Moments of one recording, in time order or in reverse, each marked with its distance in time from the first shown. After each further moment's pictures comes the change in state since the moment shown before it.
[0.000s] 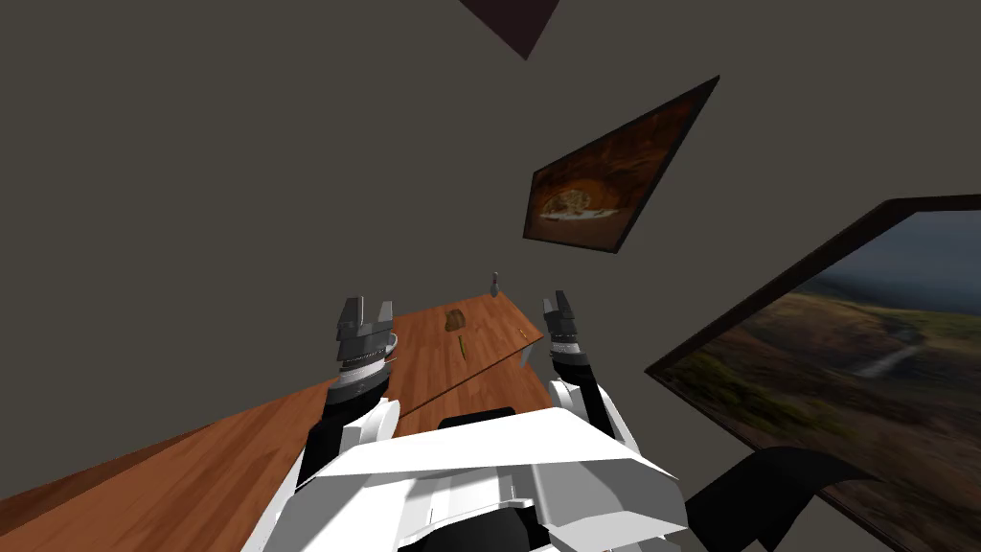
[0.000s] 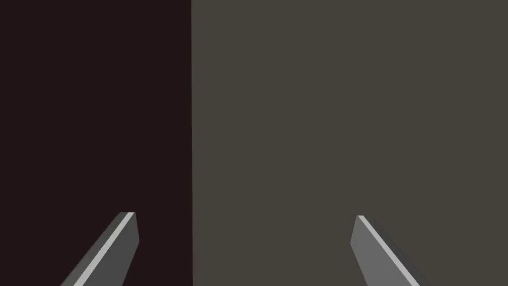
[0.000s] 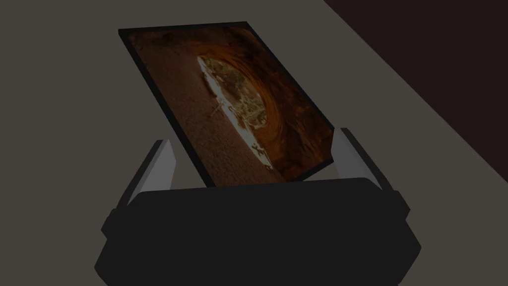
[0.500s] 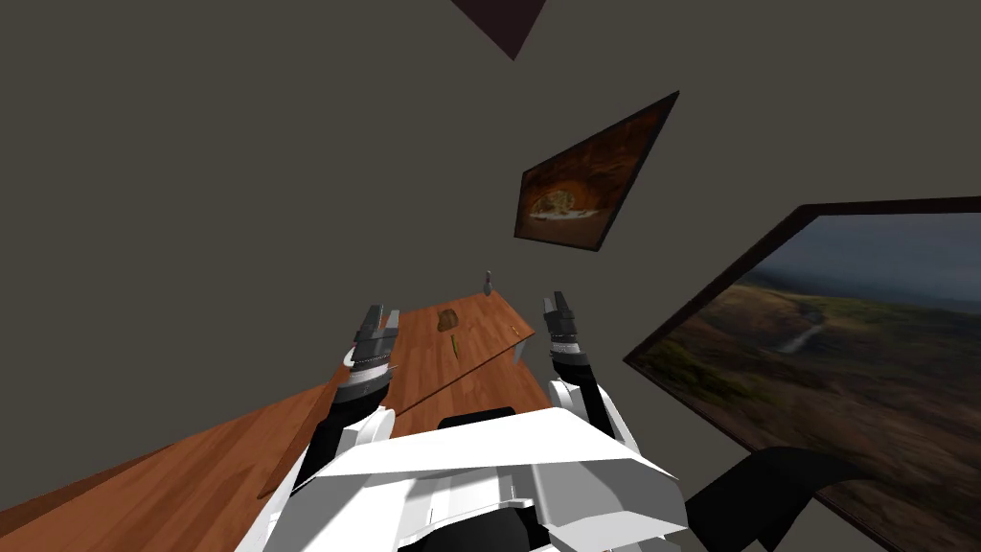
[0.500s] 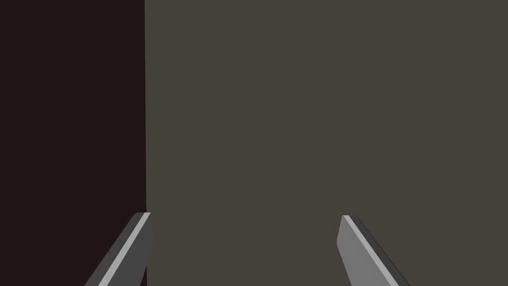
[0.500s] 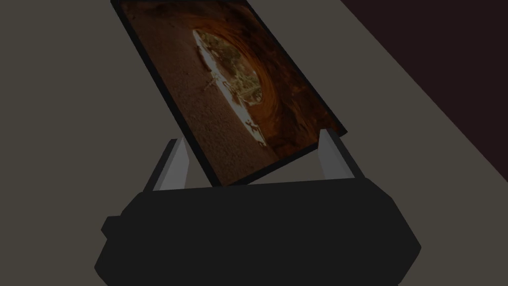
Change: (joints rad) left arm 0.002 0.115 -0.014 0.094 0.092 0.039 -0.047; right arm 0.000 0.000 0.000 0.000 0.000 0.000 0.000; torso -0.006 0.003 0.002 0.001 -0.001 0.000
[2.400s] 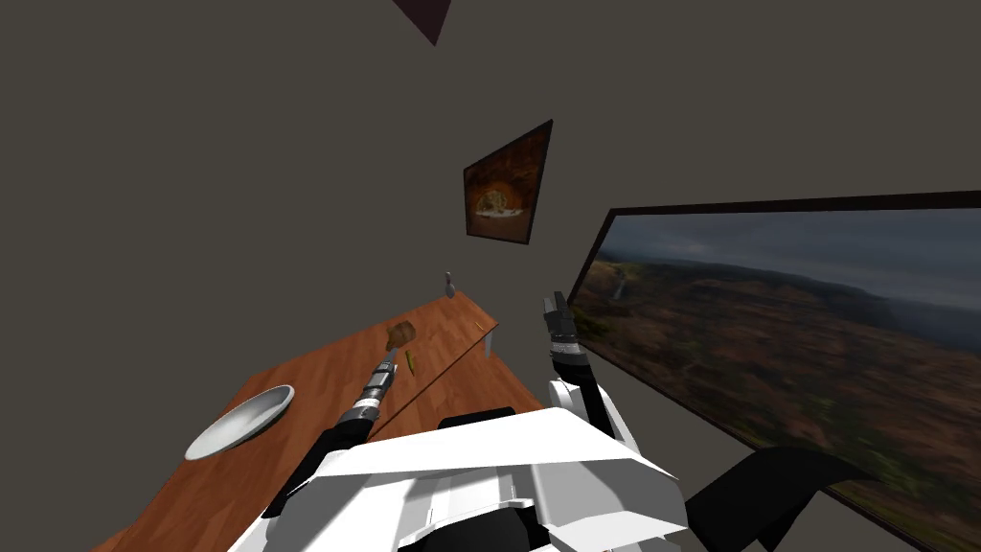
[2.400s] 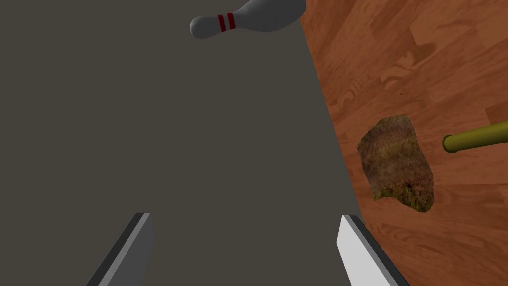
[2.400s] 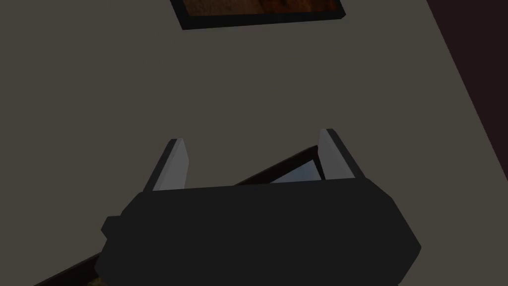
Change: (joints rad) left arm -0.032 0.296 -0.067 0.512 0.495 0.261 -0.269; right arm 0.000 0.000 0.000 0.000 0.000 0.000 0.000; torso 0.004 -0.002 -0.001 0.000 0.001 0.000
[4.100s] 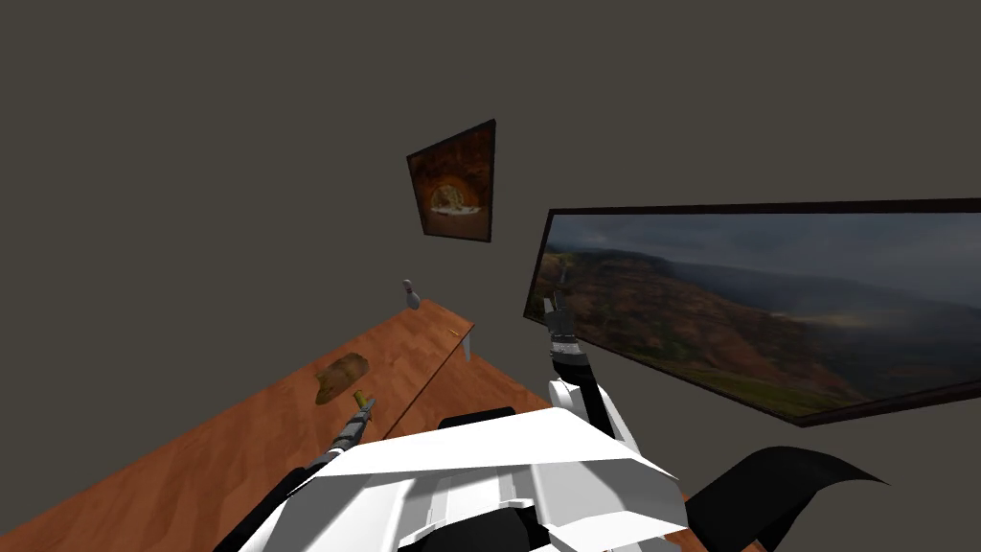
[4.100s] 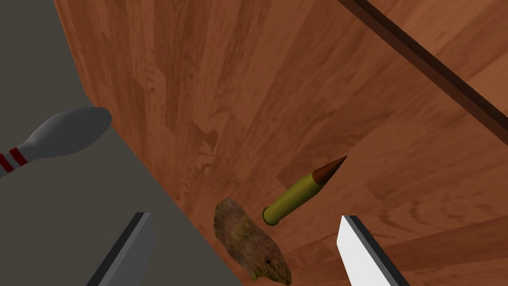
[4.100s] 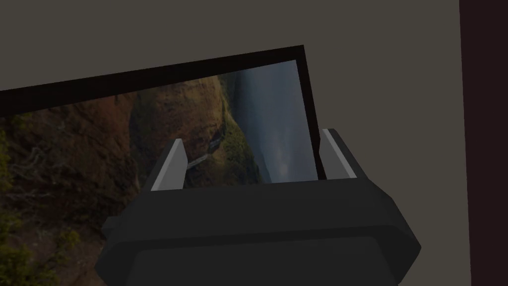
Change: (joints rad) left arm -0.080 0.144 -0.083 0.451 0.378 0.237 -0.213; right arm 0.000 0.000 0.000 0.000 0.000 0.000 0.000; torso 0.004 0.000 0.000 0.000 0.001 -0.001
